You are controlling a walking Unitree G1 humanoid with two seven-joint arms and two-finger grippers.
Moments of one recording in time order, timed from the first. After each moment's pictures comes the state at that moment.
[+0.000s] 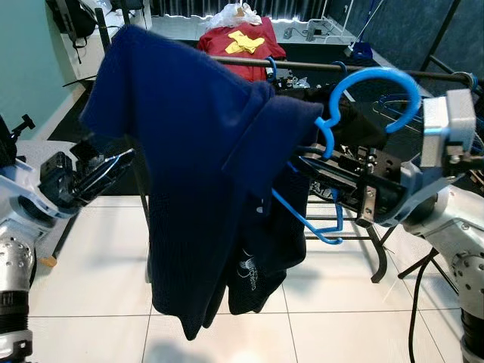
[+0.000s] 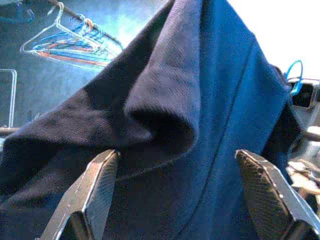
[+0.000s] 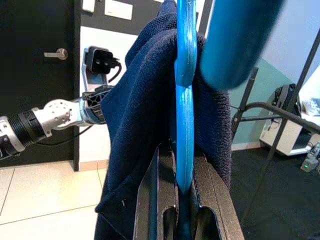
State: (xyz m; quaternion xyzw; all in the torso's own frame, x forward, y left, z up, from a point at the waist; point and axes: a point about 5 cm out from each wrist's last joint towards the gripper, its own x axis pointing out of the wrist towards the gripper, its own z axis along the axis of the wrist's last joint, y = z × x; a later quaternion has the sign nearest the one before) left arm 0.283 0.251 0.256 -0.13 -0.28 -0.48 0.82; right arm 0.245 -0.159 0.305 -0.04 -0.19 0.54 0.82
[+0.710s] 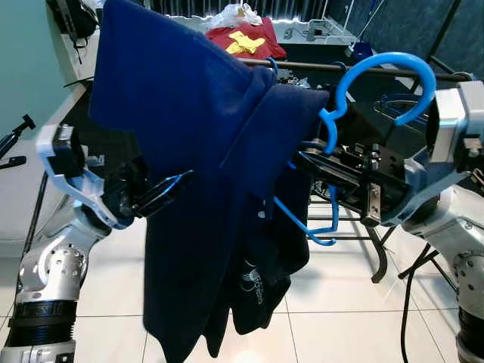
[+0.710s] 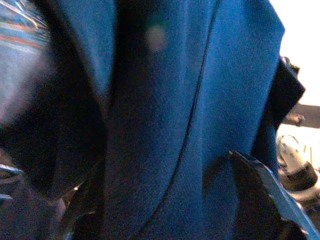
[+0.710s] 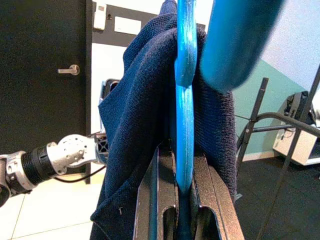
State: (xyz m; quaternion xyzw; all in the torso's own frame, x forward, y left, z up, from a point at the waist) left arm 0.284 0.182 0.240 -0.15 -0.25 -0.55 0.78; right arm 0.241 -0.153 0.310 -0.01 -0.20 0.56 0.80
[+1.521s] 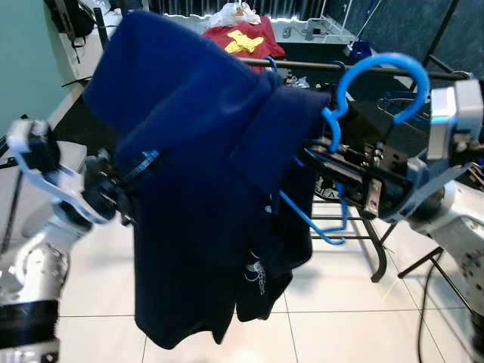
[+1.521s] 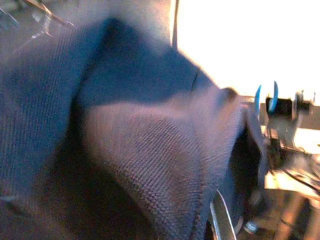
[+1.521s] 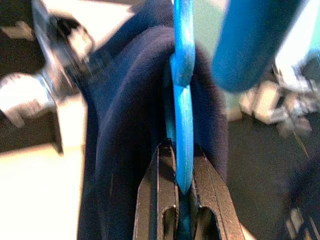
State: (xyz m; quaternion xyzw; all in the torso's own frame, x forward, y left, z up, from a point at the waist) left arm 0.280 0.233 0.267 -0.12 -0.29 -0.47 0.83; right arm 0.252 -0.183 0.289 -0.06 -0.11 0.48 0.87
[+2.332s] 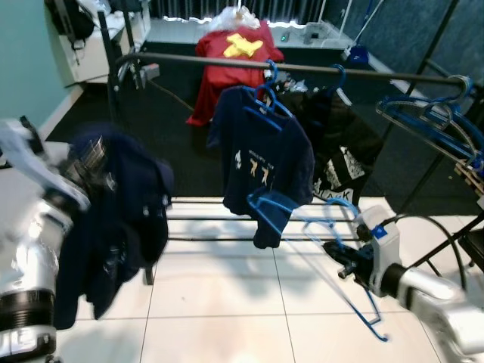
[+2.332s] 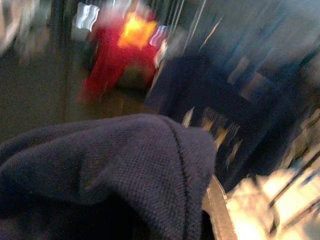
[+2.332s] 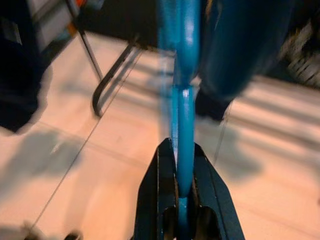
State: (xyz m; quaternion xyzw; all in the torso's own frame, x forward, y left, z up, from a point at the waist) left arm 0.316 0.269 0.146 -0.10 -0.03 -0.11 0.99; right arm 0.267 -0.239 0.098 -0.03 0.19 0.19 0.96
